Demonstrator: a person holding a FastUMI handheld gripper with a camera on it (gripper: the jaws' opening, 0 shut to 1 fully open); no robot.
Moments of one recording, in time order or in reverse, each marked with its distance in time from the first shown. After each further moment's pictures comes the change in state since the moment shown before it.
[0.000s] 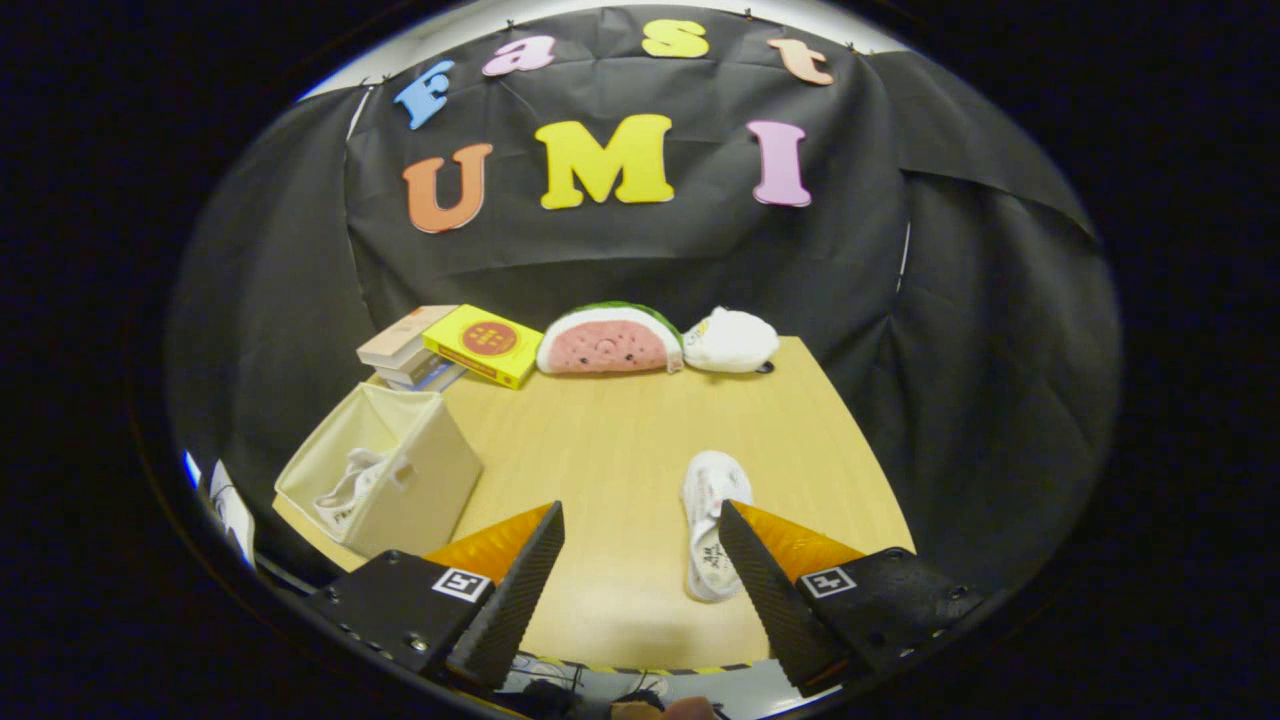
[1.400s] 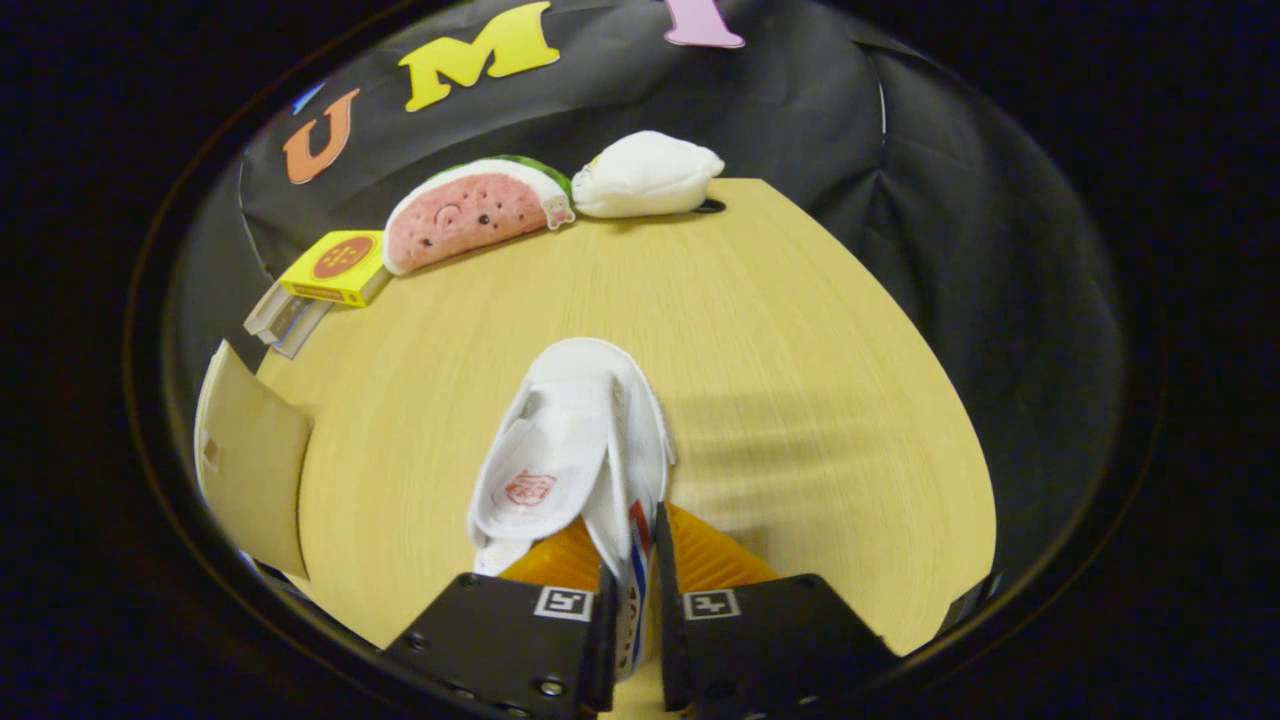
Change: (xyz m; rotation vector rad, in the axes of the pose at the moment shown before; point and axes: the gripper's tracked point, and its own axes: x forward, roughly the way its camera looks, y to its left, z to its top) arm 0.203 -0.092 -0.090 0.173 0.352 -0.078
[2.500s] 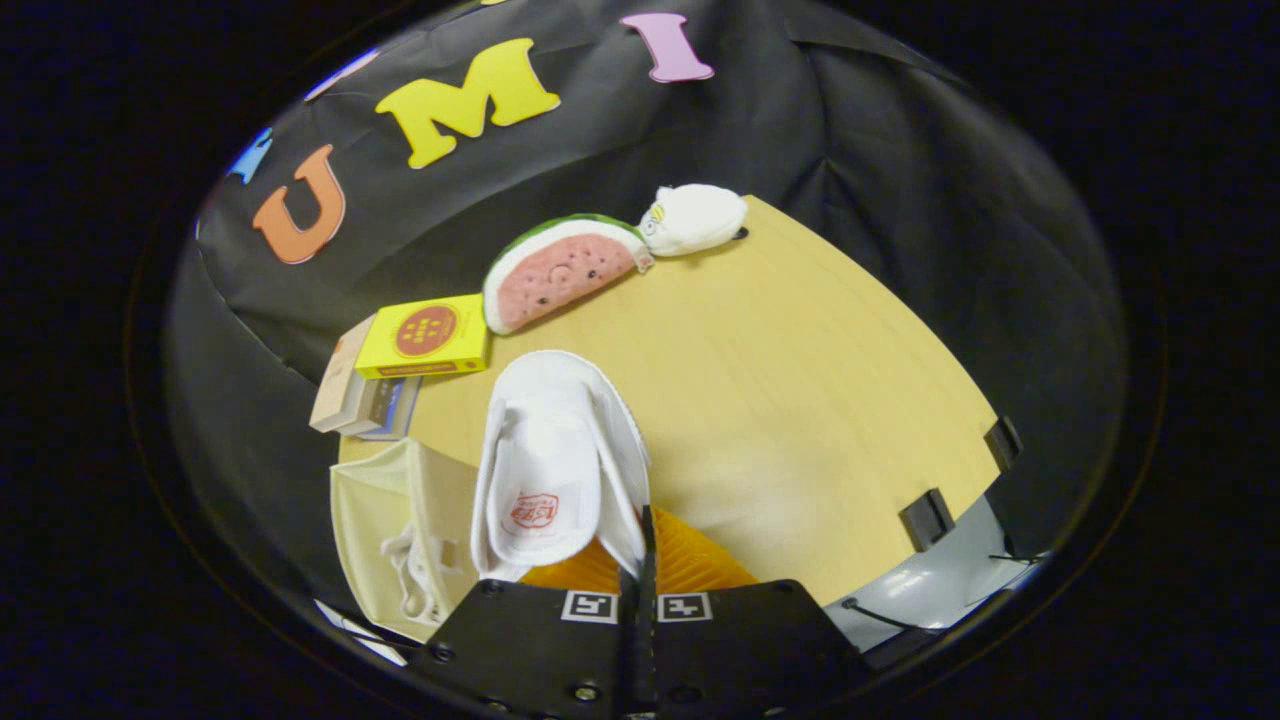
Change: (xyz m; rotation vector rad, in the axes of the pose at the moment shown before) arm -0.200 0.240 0.009 0.264 0.002 0.030
